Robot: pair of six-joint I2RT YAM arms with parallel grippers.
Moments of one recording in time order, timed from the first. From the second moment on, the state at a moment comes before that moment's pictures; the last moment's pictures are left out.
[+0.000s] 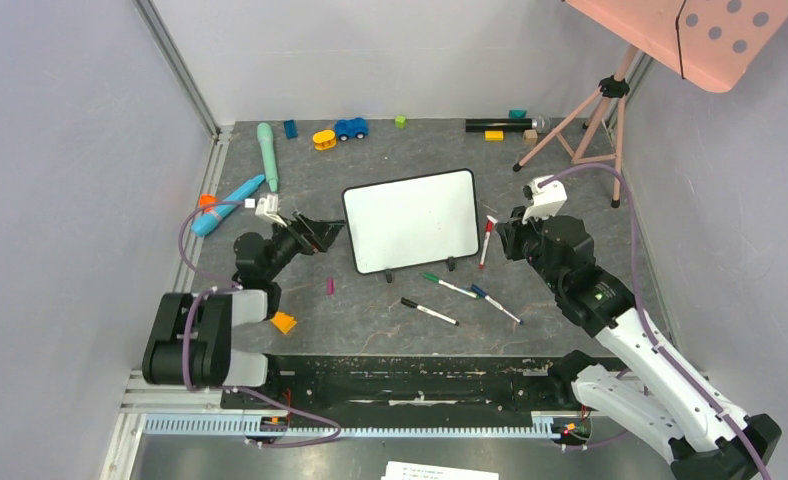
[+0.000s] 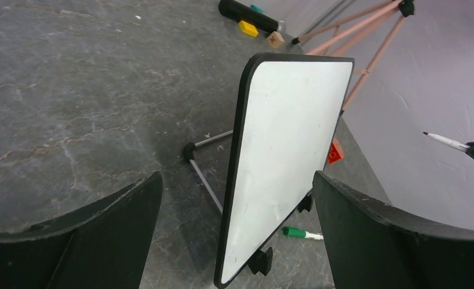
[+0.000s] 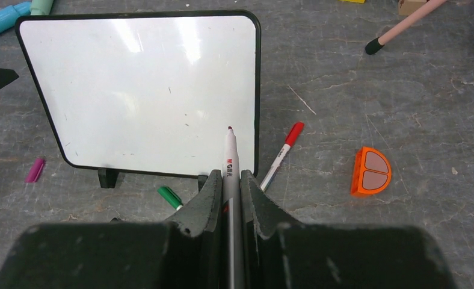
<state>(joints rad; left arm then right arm) -0.04 1.33 0.27 1.06 0.54 -0.67 0.55 0.78 0.77 -0.29 0.22 0.18</state>
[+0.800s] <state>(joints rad) -0.02 1.85 0.61 1.45 0.97 -0.93 0.55 0.79 0.77 -0.28 0.20 0.14</state>
